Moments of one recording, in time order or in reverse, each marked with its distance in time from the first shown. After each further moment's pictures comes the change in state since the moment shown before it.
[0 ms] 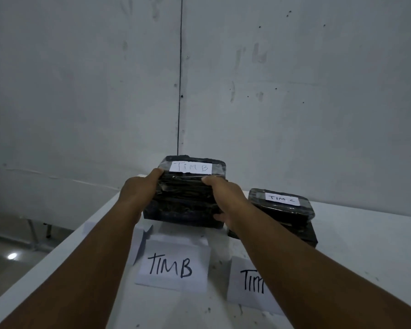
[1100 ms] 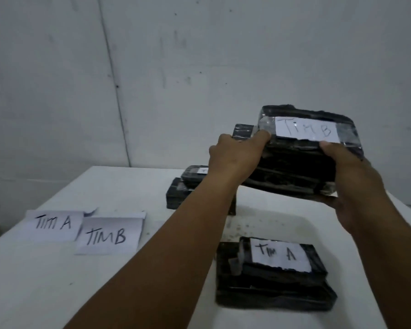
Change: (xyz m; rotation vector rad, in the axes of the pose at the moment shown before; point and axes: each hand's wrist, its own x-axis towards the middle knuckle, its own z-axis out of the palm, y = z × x) left_hand -0.265 0.128 0.239 0.017 -0.398 0.249; right_hand -0.179 0.011 -0.330 0.249 0.509 -0.396
